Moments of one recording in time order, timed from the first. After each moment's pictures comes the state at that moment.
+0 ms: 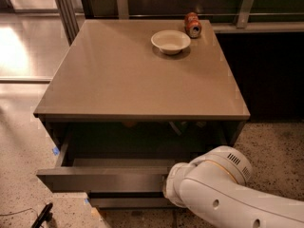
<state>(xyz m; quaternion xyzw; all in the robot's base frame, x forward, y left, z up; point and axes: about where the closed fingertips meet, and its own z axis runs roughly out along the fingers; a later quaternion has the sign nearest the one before) 0.383 -0.051 0.646 -0.61 0.76 -0.02 0.22</state>
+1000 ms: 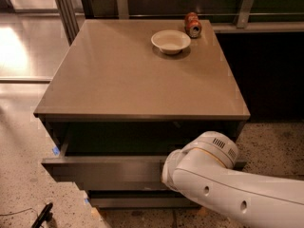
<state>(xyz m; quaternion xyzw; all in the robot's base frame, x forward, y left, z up) 0.423 -0.051 0.650 -0.57 0.79 -0.04 0.22</state>
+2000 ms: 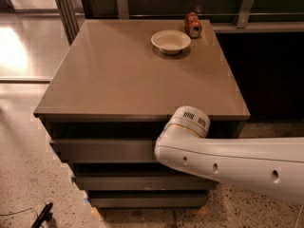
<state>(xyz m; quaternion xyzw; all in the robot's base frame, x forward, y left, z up) 0.495 -0.042 0.649 -0.54 0.81 -0.08 0.21</state>
